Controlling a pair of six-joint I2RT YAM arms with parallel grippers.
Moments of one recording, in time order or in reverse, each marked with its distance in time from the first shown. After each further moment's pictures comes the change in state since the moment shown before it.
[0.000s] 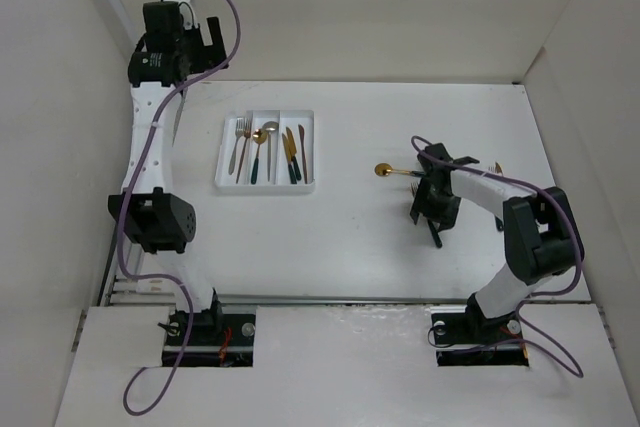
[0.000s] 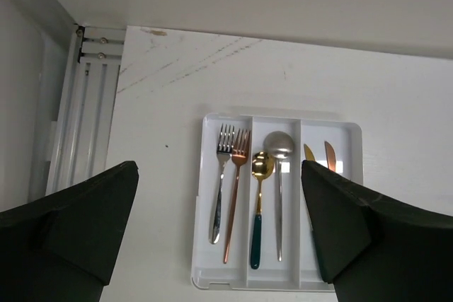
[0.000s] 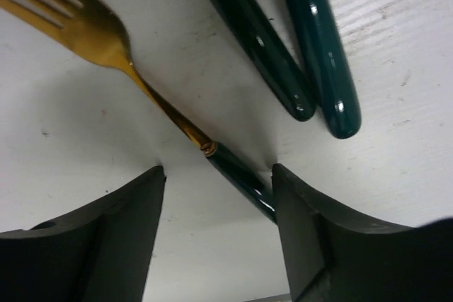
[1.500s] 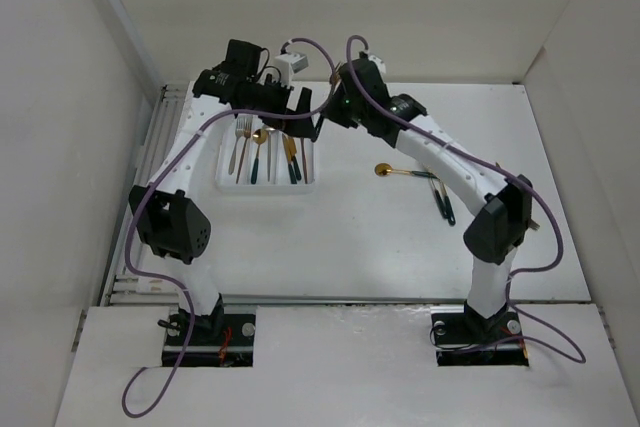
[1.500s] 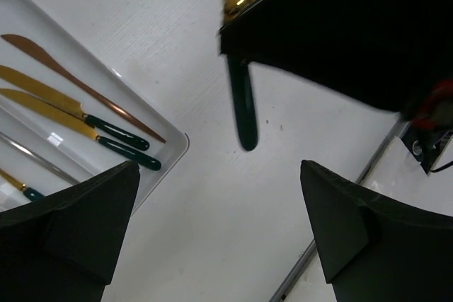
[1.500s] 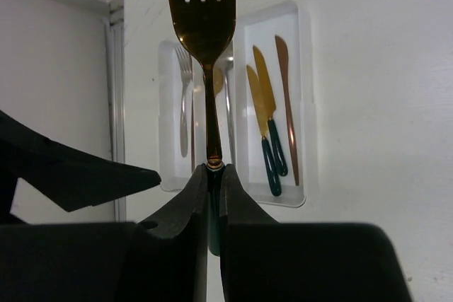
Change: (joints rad) left arm -0.280 -0.066 -0.243 -0.195 0.633 0.251; right arm 0.391 0.229 0.951 0.182 0.085 0.196
